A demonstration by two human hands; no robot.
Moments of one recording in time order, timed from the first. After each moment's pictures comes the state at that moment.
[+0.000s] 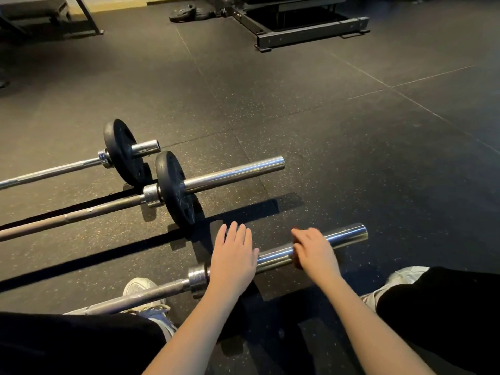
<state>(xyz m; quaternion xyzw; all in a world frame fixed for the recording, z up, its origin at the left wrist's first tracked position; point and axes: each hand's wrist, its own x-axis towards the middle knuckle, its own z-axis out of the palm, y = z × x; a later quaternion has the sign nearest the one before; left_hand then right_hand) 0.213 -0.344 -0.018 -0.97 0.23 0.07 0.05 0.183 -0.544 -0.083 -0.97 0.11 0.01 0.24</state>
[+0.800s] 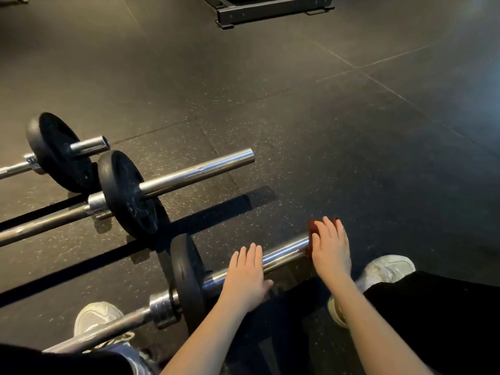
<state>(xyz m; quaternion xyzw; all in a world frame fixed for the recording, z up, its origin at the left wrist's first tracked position) 0.214 -0.409 -0.090 -0.92 0.30 0.26 -0.04 0.172 -0.606 -0.091 -0.93 0.31 0.00 0.20</state>
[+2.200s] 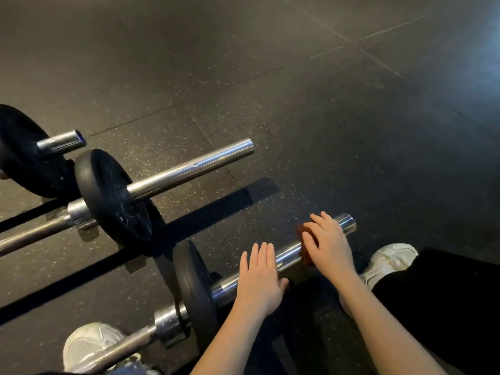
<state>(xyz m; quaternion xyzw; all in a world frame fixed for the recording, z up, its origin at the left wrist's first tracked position) 0.229 -0.417 -0.086 -0.90 0.29 0.31 -0.10 0.194 -0.590 -0.095 -0.95 0.25 0.03 0.18</state>
